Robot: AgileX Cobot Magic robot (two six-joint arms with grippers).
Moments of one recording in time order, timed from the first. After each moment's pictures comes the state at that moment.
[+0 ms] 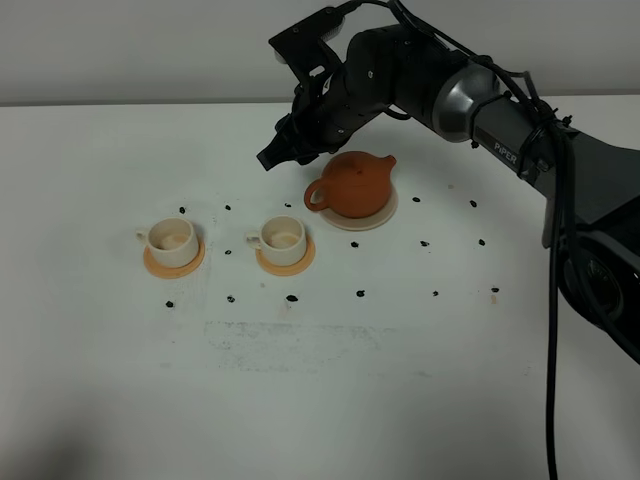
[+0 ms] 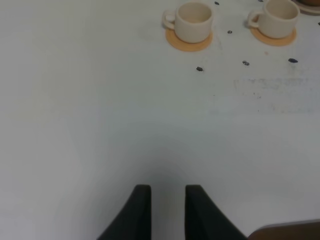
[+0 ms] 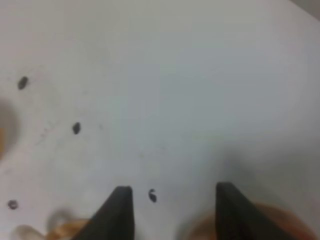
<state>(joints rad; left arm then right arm) -0.01 0.00 -0.46 -0.15 1.07 0.12 0.49 2.39 -2.13 0.19 0.77 -0.29</state>
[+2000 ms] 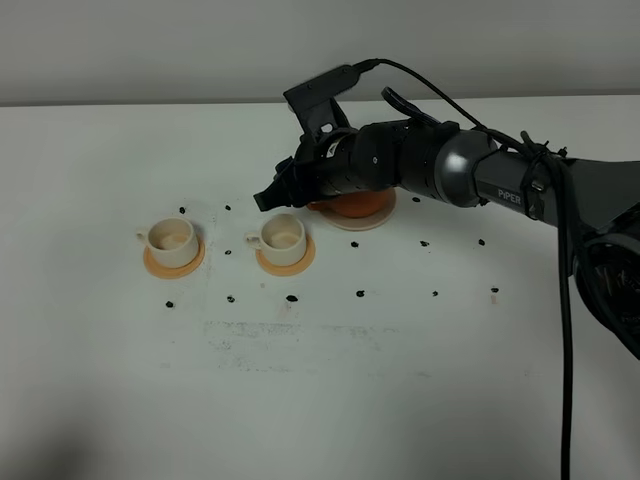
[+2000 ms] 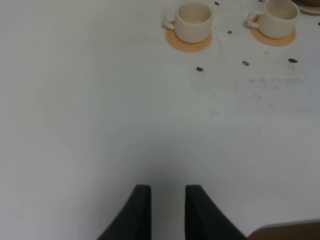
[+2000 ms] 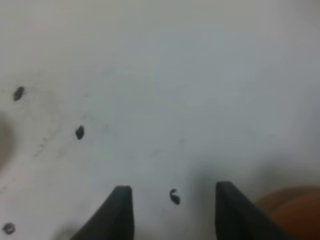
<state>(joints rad) -0.01 0.00 -0.46 -0.15 1.07 0.12 0.53 2.30 -1.70 0.31 0.27 -0.29</state>
